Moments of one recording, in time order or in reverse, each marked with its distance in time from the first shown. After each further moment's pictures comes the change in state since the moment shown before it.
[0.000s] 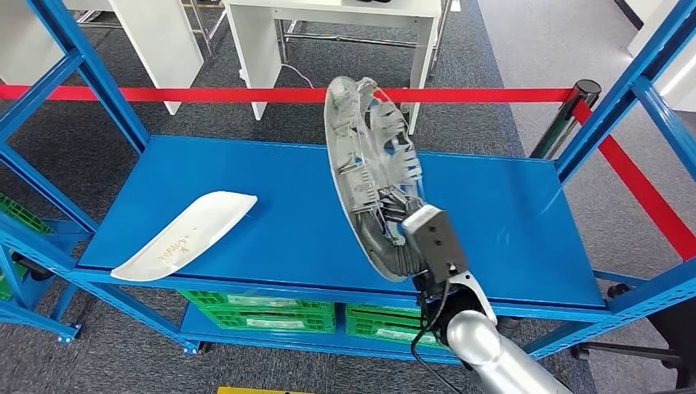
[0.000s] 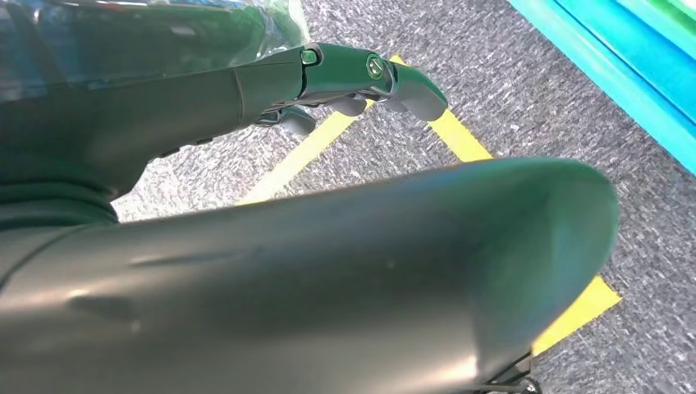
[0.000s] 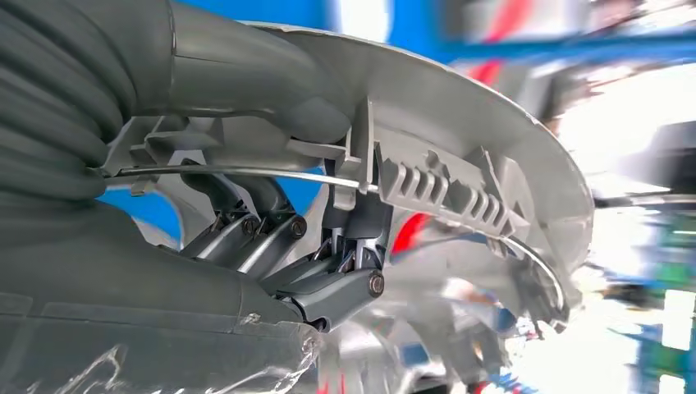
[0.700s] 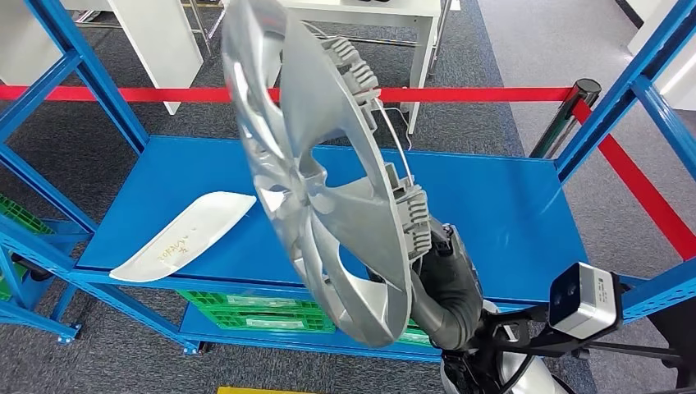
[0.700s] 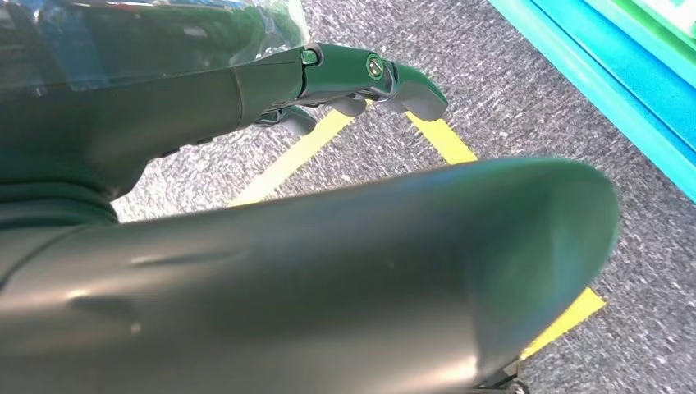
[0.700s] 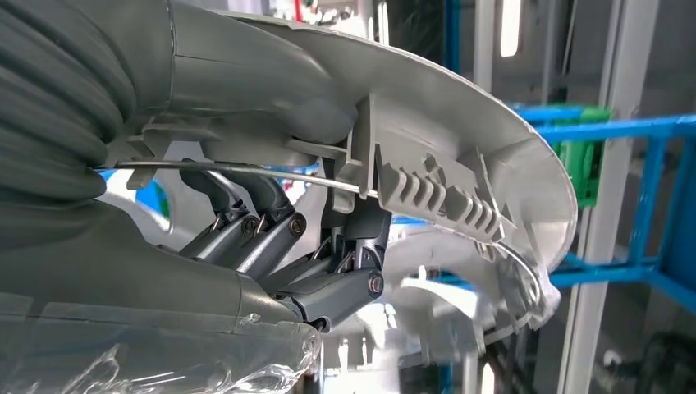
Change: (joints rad) left arm 0.011 0.007 0.010 0.000 0.005 0.017 -0.052; right arm 0.096 -0.035 0.000 -0.351 -0.490 0.357 -0.354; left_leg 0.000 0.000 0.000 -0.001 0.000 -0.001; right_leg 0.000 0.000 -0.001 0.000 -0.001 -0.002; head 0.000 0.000
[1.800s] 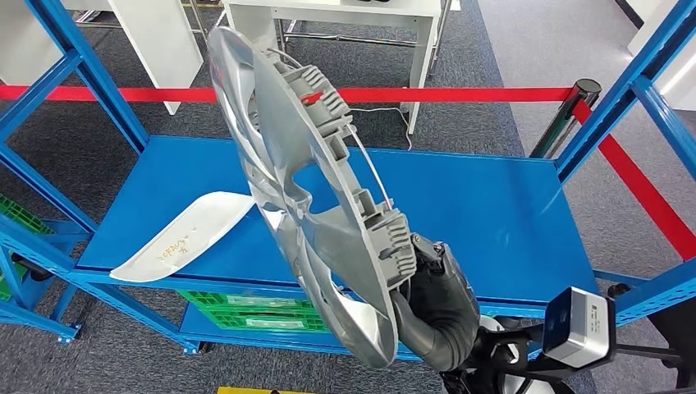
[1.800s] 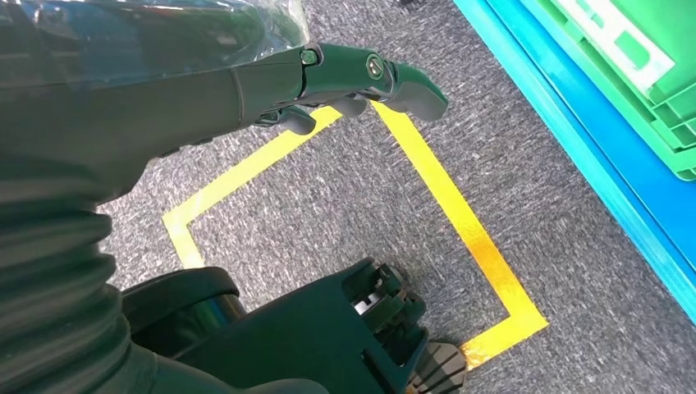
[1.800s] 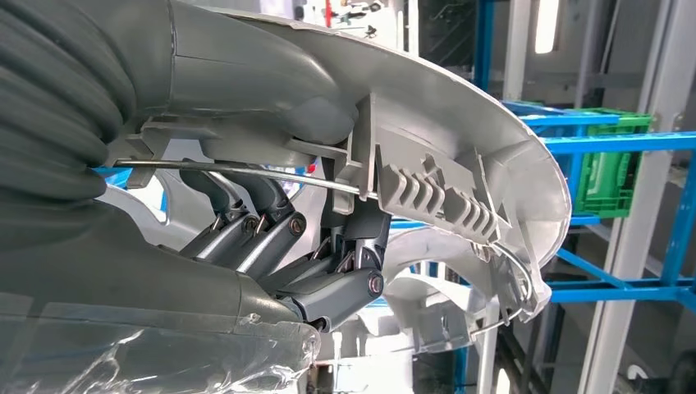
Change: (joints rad) left arm 0.011 0.000 0.039 0.000 0.086 0.052 -0.122; right arm 0.038 -0.008 0.027 -0.048 0.105 -0.035 0.053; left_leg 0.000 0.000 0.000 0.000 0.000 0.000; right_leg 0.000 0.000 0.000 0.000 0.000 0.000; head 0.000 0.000
